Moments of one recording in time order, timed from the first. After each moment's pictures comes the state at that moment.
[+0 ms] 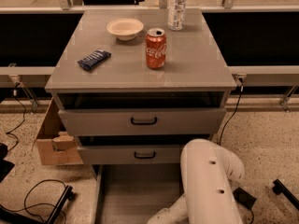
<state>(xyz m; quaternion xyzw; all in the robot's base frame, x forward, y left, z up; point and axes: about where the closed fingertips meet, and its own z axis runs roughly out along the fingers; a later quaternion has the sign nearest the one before) 0.210 0.013 0.153 0.55 -0.77 -0.27 0.16</state>
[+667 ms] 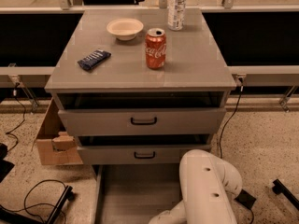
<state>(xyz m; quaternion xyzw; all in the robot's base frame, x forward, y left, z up) 0.219 0.012 0.094 0.54 -0.78 -0.28 0.15</state>
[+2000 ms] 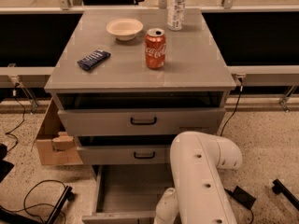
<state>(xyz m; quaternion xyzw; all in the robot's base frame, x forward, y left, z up) 0.351 -0.038 0.116 0.55 -0.82 -0.15 0.06</state>
